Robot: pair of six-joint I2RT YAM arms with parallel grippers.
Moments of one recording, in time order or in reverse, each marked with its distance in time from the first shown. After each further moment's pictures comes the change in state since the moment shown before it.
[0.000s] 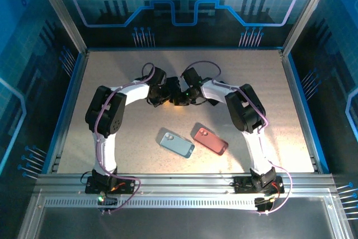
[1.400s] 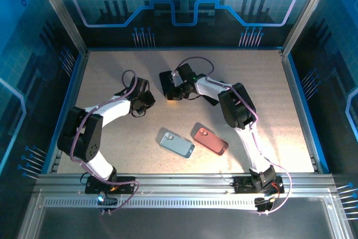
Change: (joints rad) left arm 0.061 -0.410 -0.415 0.147 -0.144 0.025; right arm 0.013 0.158 0.220 0.016 -0.070 -0.021
